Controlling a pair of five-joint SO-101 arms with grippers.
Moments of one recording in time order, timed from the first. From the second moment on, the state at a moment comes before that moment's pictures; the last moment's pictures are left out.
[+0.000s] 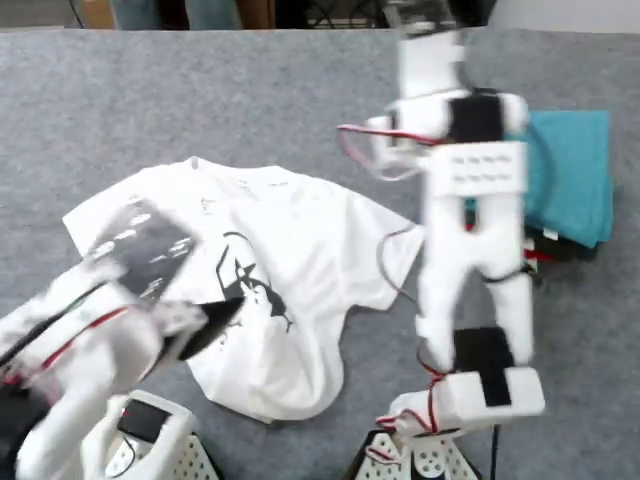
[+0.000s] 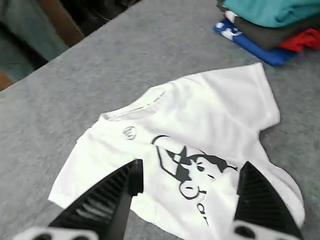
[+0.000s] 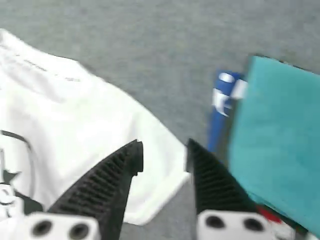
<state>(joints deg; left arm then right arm) 11.4 -62.7 8.7 101.0 -20.1 -8.6 2.9 -20.9 87.9 6.5</state>
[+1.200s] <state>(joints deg) -50.7 -36.3 53.5 69.1 -14.5 -33.0 80.4 -91.8 88.7 6.7</state>
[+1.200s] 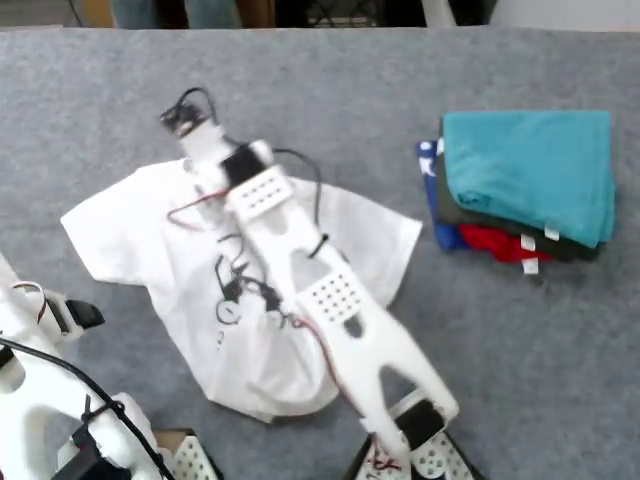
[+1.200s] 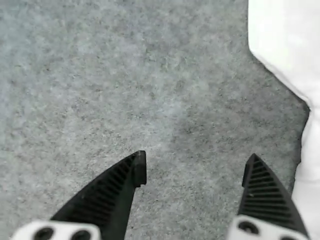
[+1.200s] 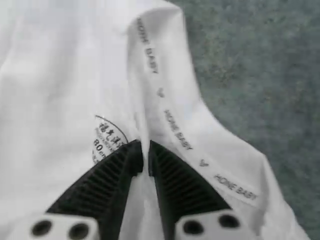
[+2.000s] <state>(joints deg) -0.7 -32.5 53.8 54.3 9.1 -0.5 80.3 -92.5 96.6 10.6</state>
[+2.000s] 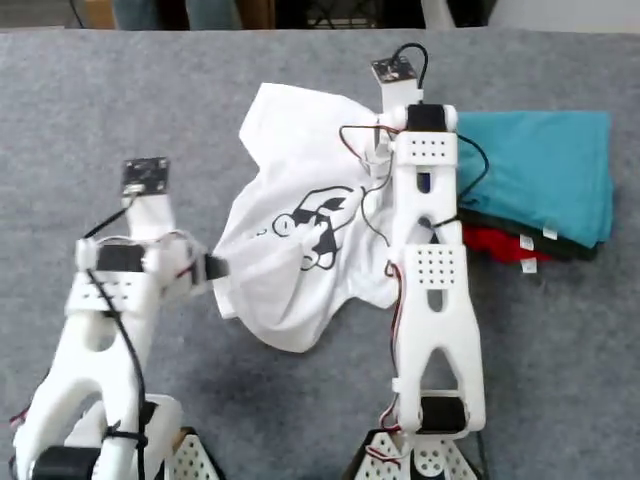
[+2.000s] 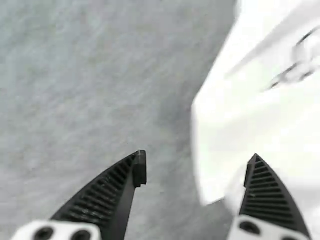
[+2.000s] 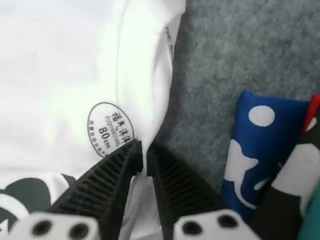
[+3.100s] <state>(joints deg) -20.8 6.3 1.1 72.4 -18.2 -1.8 62.2 -73.8 100.8 15.3</state>
